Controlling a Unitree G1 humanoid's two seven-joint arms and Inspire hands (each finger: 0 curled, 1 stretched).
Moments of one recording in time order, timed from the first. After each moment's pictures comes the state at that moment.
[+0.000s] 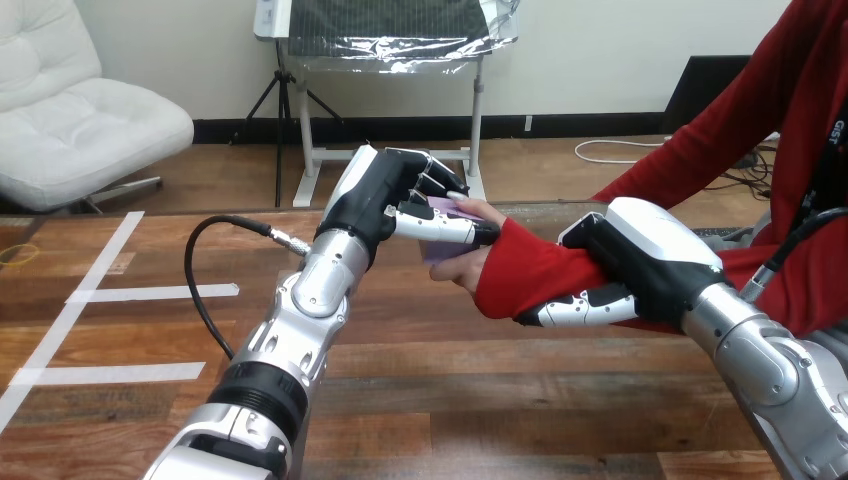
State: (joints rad) left arm -0.81 0.05 -0.10 1.03 0.23 -0.19 -0.03; right arm -0.43 -0.56 0.26 0.54 -0.48 -0.34 0.12
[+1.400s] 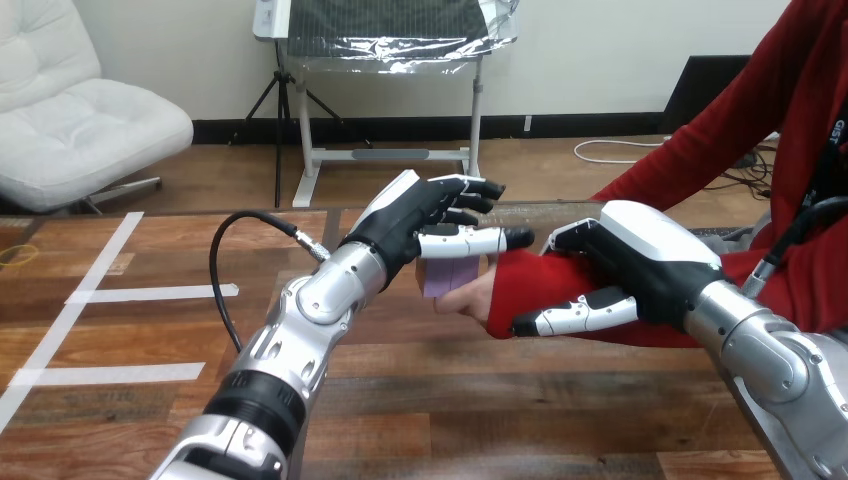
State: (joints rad) left arm -0.76 0.09 -0.17 0.92 0.26 -0.15 -0.21; right arm -0.40 -0.59 0.26 0.42 -0.47 -0.29 0.22
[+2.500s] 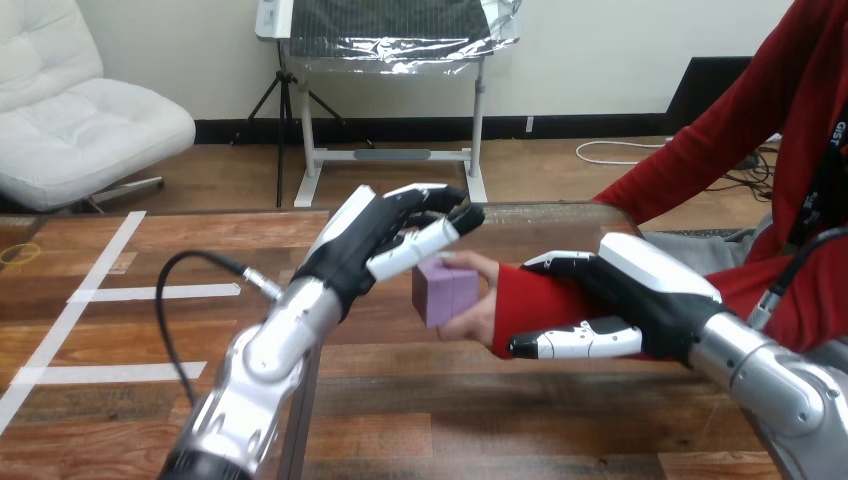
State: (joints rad) left arm -0.48 0.17 -0.16 0.60 0.24 -0.20 -0.19; right arm -0.27 -0.60 0.22 0.29 -0.40 -0.26 0.31
